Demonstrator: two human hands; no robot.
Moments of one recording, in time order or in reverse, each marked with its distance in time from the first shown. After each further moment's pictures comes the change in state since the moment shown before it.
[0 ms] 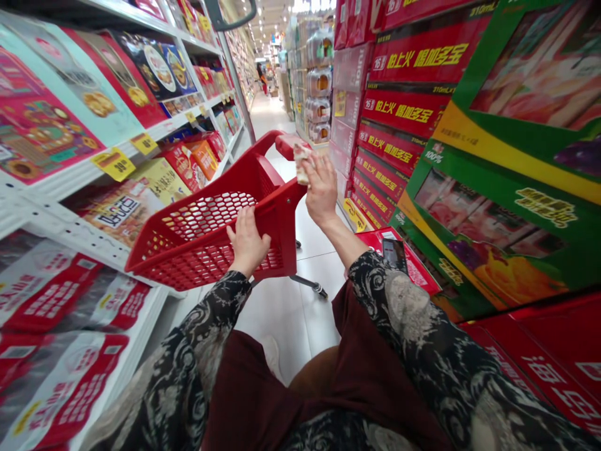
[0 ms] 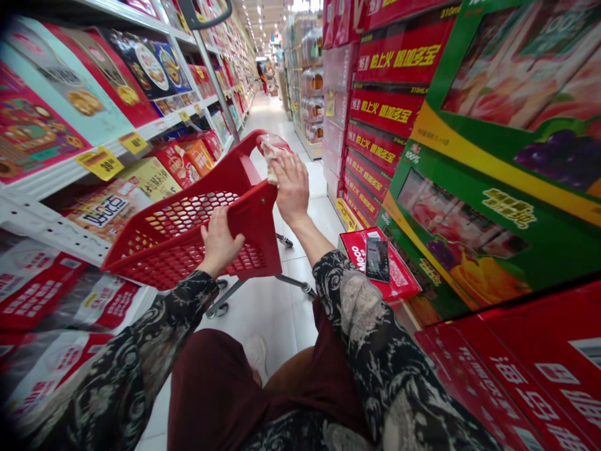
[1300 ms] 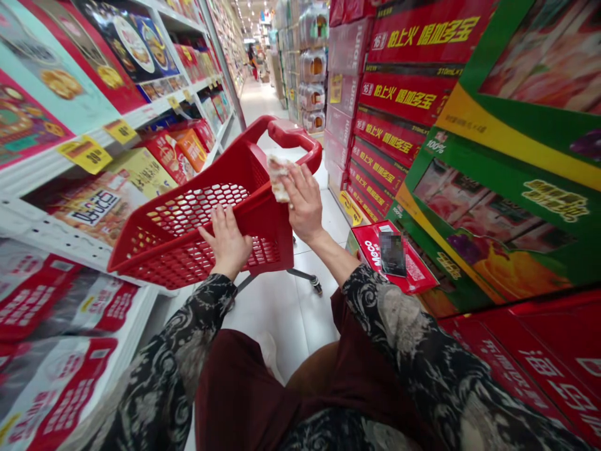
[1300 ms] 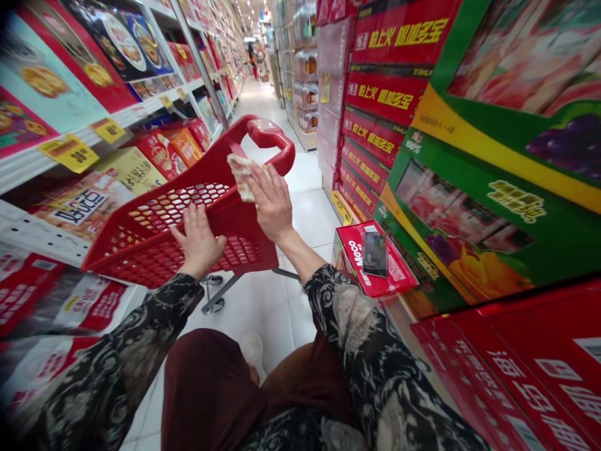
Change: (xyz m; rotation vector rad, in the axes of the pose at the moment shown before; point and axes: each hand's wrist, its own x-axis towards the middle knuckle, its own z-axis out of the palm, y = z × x) left_hand 0.003 -0.030 0.010 0.100 -0.017 -0.053; right_hand -0.046 -0.020 0.016 0.033 0.060 -0.096
